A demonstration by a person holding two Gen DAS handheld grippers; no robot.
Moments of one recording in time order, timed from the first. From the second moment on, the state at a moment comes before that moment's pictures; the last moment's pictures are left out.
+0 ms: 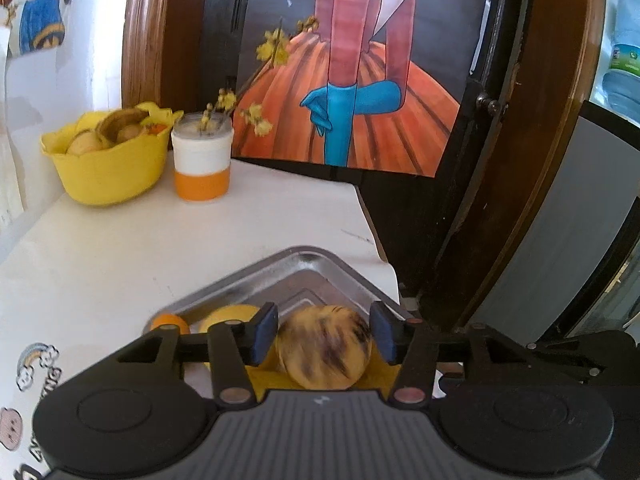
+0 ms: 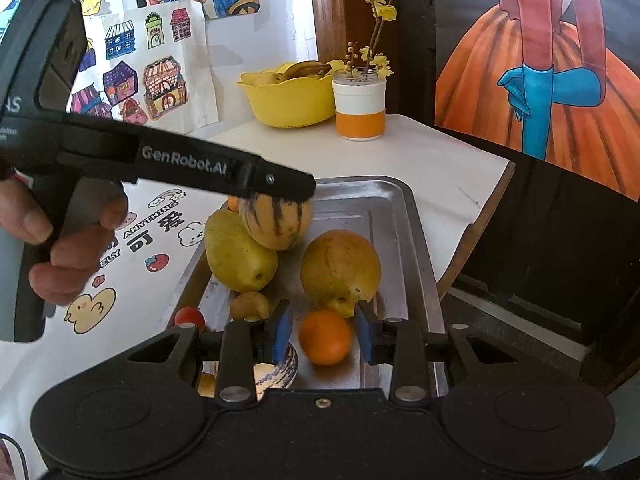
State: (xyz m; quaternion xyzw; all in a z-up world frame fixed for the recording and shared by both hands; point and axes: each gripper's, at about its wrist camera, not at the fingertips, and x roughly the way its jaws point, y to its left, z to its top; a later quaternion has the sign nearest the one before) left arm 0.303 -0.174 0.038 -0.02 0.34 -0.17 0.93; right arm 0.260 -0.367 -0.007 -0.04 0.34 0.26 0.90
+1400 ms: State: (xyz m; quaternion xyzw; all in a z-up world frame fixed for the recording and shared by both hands) left arm 0.236 -0.107 0.064 -0.06 0.27 -0.08 0.96; right arm 0.198 -0.354 0.035 0.01 0.24 0.19 0.95
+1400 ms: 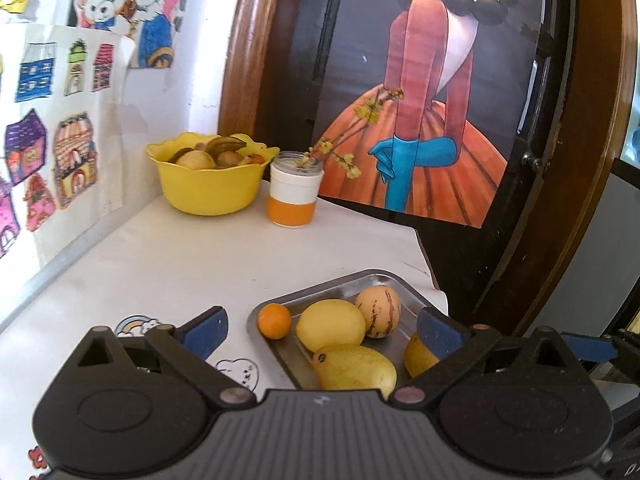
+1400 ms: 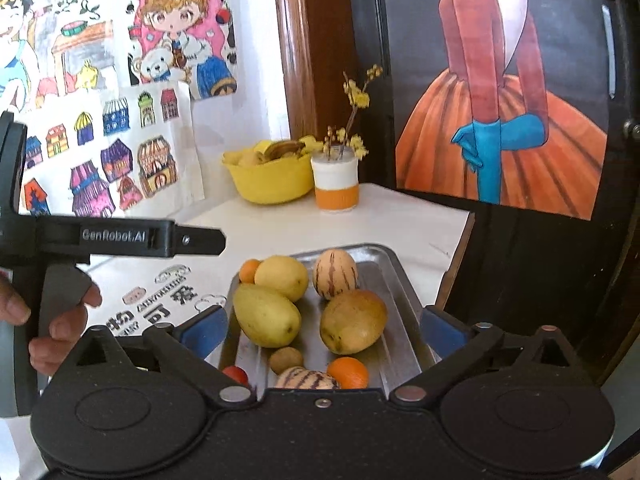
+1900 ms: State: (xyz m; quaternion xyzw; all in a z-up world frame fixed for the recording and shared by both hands) left arm 0.171 -0.074 0.073 -0.07 0.25 -0.05 0.96; right arm 0.143 -0.344 0.052 0.03 0.21 0.16 0.96
